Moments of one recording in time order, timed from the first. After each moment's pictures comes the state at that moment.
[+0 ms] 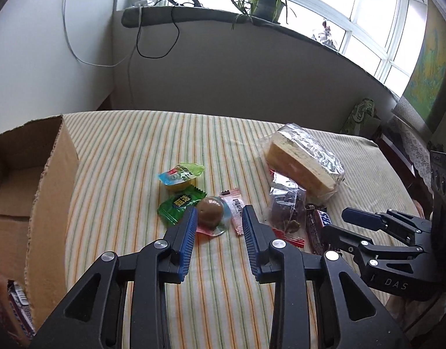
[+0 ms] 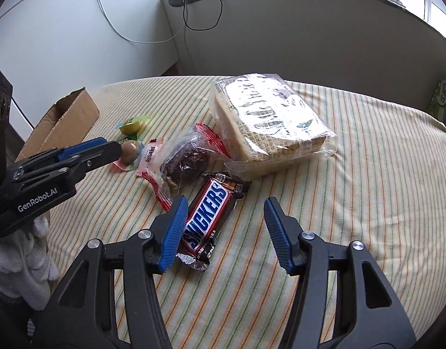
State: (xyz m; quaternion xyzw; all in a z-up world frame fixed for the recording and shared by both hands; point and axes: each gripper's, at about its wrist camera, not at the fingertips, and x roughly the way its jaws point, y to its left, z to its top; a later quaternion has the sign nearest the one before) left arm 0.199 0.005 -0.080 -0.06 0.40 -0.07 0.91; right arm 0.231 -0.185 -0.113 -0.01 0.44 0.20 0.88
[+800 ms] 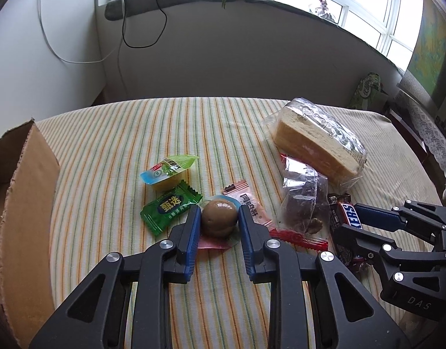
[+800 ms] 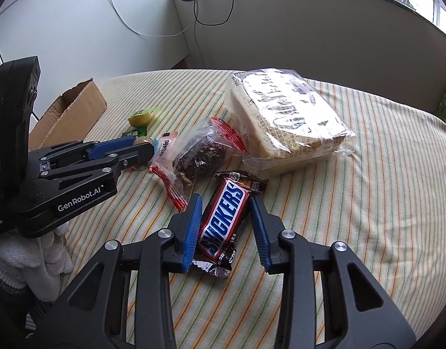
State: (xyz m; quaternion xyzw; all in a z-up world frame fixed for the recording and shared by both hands) left arm 0.220 -0.007 -0.100 -0.01 0.43 -0.07 0.90; right arm 0.229 -0.175 -0.117 -0.01 0.44 0.22 0.87
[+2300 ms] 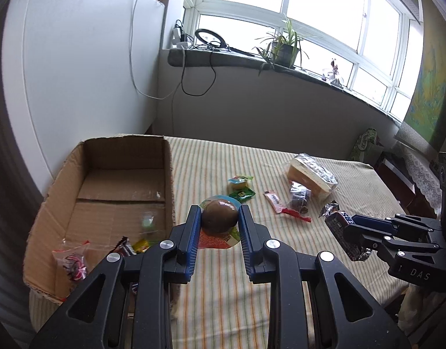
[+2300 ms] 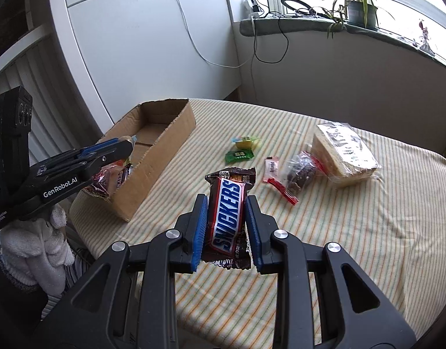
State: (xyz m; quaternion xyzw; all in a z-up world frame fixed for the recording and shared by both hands) left arm 0.089 0.085 -0.020 -0.07 0.32 -0.02 0.94; right arm 0.128 -0.108 -0.031 -0.03 0.37 0.30 0.88
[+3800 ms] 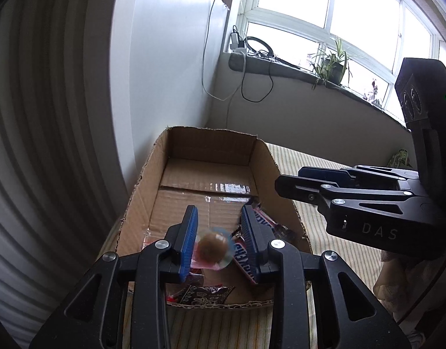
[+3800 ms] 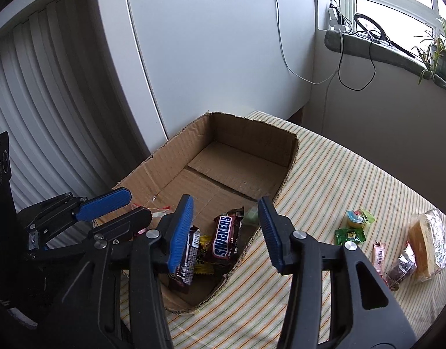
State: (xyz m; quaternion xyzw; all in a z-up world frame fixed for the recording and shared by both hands) left arm 0.058 0.182 -0.031 -0.10 0.31 0.06 0.94; right arm 0.162 0.070 -0.028 -0.10 0.35 0.39 0.85
